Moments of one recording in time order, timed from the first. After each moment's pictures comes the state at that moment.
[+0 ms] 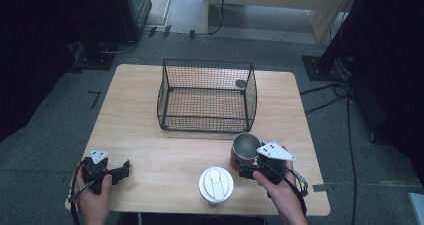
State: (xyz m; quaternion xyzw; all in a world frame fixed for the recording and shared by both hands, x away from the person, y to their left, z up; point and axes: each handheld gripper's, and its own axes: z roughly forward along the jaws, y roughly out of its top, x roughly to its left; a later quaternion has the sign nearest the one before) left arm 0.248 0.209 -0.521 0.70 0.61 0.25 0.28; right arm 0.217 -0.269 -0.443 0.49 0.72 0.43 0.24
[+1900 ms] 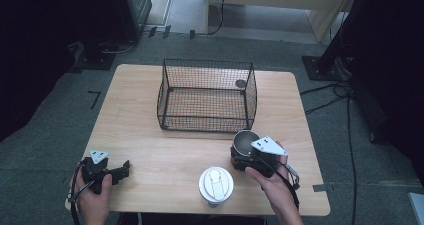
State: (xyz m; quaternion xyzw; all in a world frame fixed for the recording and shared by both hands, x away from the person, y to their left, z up) left arm 0.248 0.209 -0.520 0.70 0.61 0.25 0.28; right arm 0.236 -0.258 -0.451 0.50 0.71 0.43 0.27
